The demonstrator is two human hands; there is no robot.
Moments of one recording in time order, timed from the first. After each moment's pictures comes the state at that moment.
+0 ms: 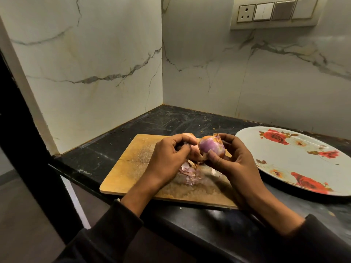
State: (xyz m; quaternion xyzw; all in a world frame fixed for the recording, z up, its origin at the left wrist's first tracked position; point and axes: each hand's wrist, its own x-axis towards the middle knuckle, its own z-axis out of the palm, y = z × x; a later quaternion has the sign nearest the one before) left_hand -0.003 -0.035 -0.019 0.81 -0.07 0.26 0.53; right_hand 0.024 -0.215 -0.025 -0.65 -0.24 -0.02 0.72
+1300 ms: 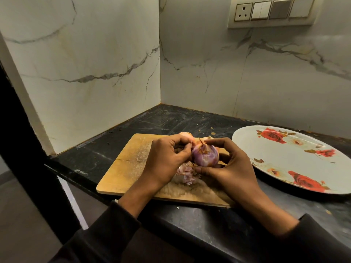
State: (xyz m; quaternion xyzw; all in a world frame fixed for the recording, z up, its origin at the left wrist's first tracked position) left_hand -0.005 -0.038 -0.020 0.82 -0.10 0.33 0.45; right_hand 0.020 -0.216 -0.027 -0.75 -0.30 -0.12 0.57
